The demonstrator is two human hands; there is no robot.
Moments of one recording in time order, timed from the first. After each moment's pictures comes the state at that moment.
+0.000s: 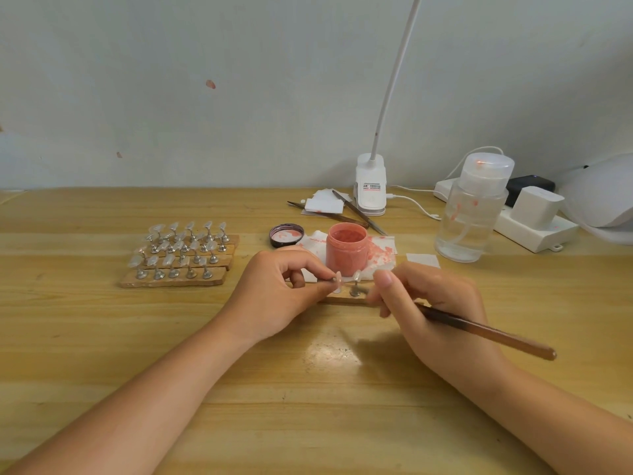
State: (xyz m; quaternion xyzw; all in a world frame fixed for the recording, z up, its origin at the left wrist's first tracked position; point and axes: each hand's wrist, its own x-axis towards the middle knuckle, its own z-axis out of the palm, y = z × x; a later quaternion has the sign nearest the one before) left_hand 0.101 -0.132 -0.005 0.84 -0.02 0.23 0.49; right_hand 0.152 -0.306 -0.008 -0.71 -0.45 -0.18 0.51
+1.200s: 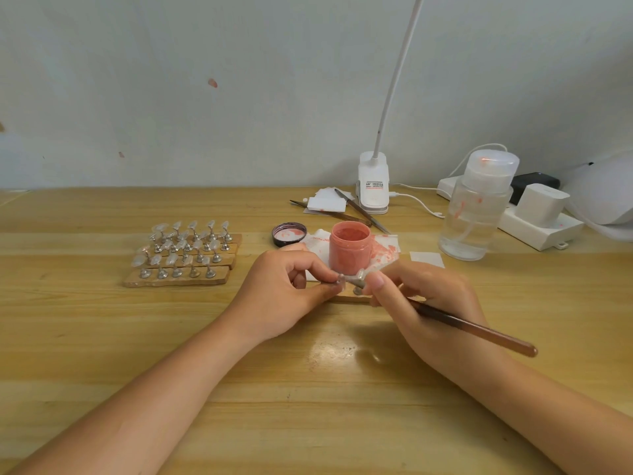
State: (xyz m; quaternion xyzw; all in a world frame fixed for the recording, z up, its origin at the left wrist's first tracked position) left_hand 0.099 -0.135 -0.002 0.86 0.00 0.23 0.46; right_hand 0.153 -0.303 -0.010 -0.73 -0.45 -0.17 0.49
